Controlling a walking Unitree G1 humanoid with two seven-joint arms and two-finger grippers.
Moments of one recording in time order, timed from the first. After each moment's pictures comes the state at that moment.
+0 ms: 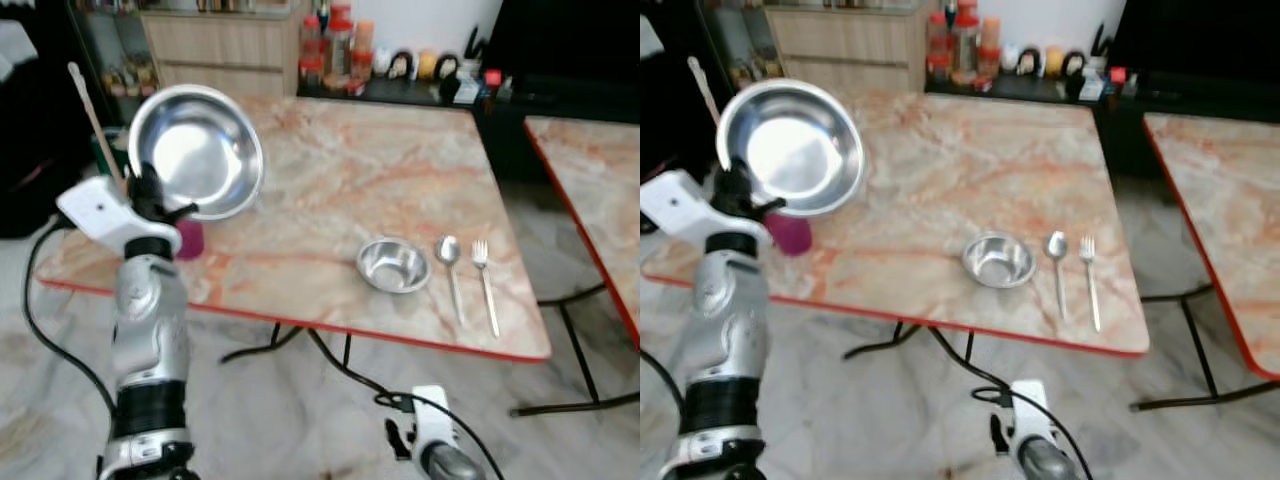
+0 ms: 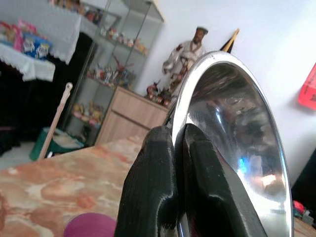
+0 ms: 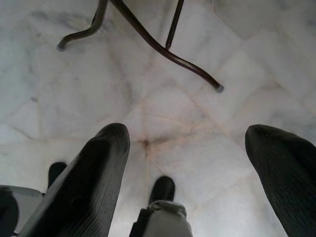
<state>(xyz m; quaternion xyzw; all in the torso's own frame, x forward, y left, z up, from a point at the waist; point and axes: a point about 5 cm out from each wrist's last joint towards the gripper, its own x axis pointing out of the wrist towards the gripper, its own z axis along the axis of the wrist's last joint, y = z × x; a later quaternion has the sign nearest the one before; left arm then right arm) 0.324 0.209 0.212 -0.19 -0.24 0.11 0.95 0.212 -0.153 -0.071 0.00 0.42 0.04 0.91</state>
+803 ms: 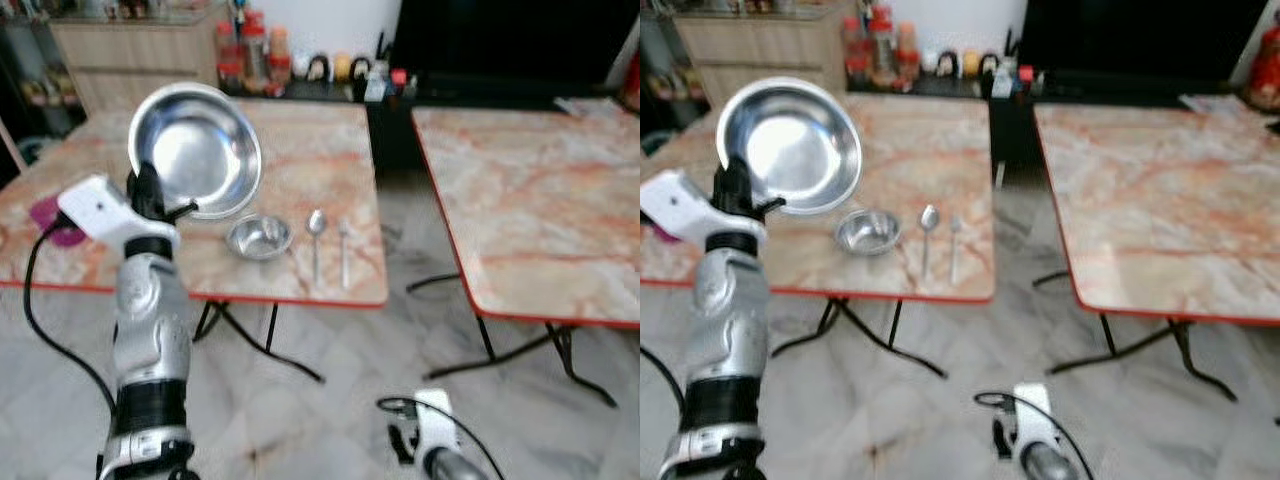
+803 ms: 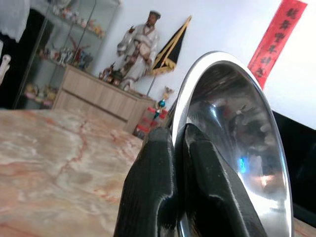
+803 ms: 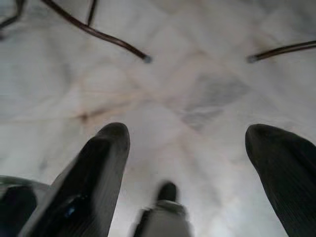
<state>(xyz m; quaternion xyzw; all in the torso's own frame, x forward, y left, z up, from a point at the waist) 0.327 0.203 0.211 -0.19 -0.24 0.10 0.95 0.207 -0.155 -0.074 0.00 0.43 0.03 0.90</state>
